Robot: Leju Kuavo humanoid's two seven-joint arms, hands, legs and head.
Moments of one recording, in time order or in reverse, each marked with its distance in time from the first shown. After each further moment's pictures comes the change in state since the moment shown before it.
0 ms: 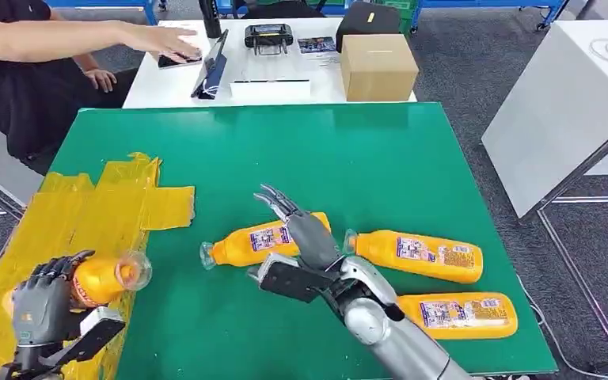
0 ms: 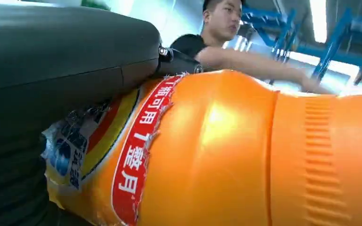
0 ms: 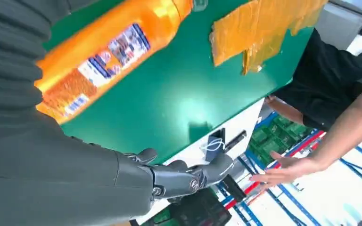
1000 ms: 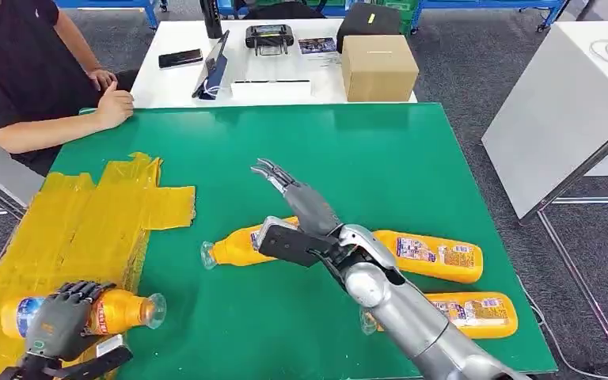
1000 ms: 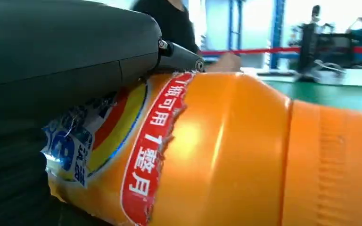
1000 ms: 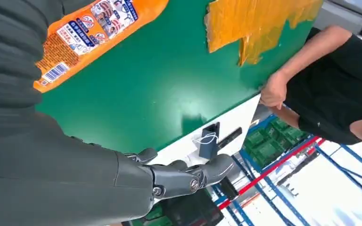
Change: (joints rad) left arm -0.014 0.177 -0.123 0.225 -0.115 -0.093 -0.065; right arm -0.154 0.005 0.019 0.095 -0.067 0.051 0.016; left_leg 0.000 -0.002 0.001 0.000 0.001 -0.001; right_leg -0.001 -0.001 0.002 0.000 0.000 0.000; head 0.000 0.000
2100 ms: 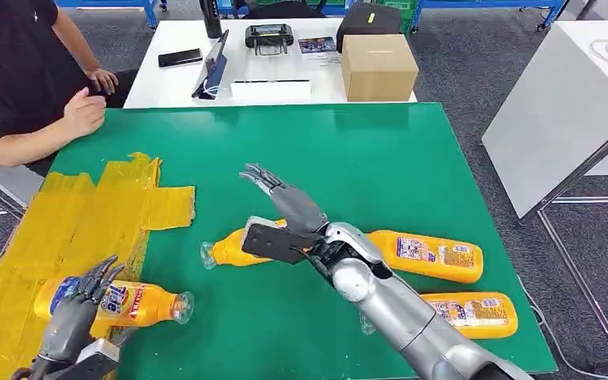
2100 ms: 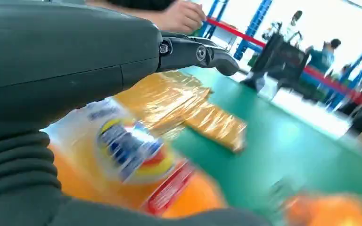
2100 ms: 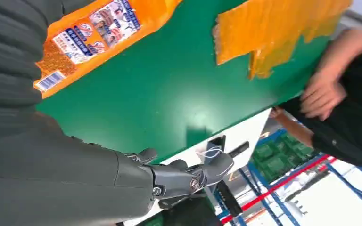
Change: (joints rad) left arm 0.048 0.061 -0.147 -0.126 0.593 -0.094 -0.045; right arm -0.043 0.042 0.032 0.100 0.038 0.018 0.030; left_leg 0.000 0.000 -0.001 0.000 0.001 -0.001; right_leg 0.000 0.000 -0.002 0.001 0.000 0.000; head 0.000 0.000
